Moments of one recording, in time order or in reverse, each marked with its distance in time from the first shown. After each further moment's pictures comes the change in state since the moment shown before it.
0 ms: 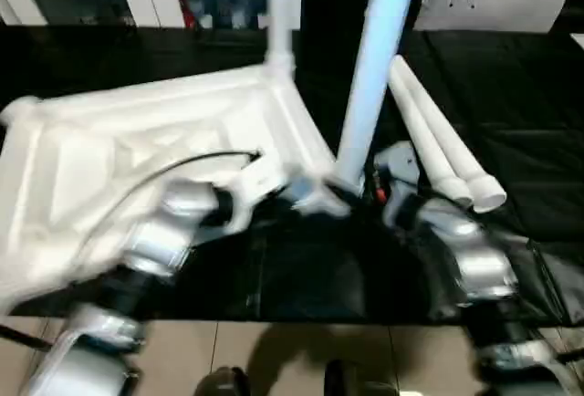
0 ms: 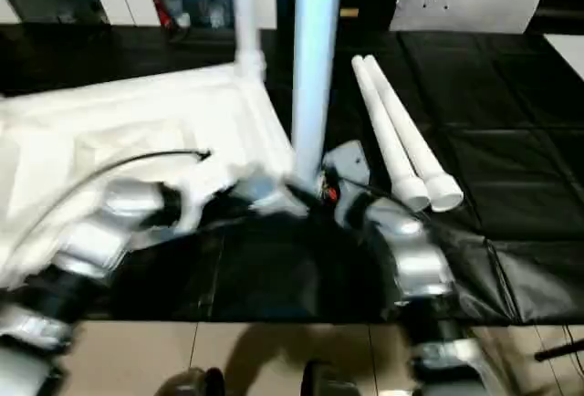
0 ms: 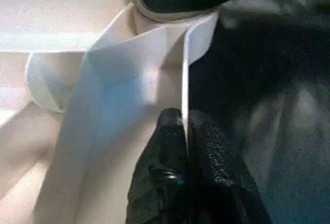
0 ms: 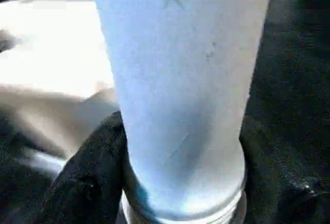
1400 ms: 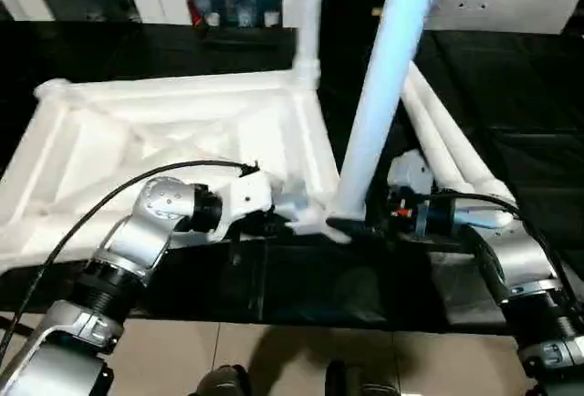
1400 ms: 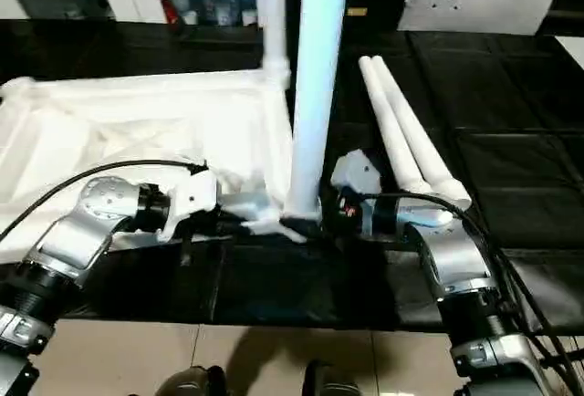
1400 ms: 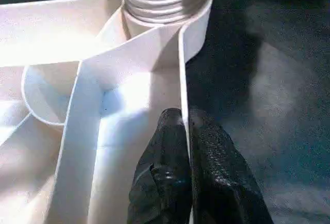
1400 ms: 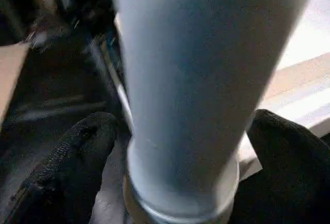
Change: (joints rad) left arm -0.001 0.274 -0.075 0.097 -0.094 -0.398 -0.438; right arm -0.008 -0.373 0.190 -0.058 0.098 -0.048 0.743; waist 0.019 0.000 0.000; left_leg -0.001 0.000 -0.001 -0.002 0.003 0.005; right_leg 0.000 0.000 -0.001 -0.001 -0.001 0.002
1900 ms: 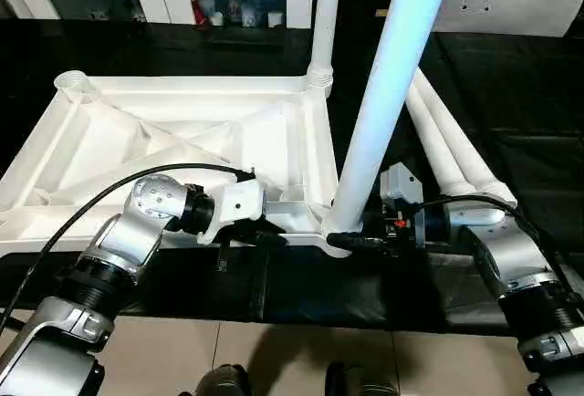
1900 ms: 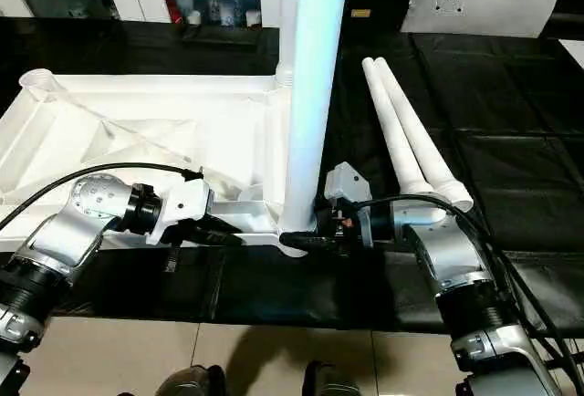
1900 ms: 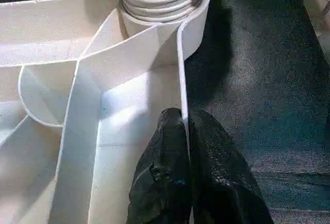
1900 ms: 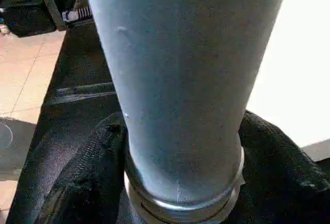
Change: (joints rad) left arm -0.008 0.022 -0.005 0.039 -0.013 -0.068 -0.060; right arm -0.031 -0.002 0.037 0.048 0.000 0.000 0.088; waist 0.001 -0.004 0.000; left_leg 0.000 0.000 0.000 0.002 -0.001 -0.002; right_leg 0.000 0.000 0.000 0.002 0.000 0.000
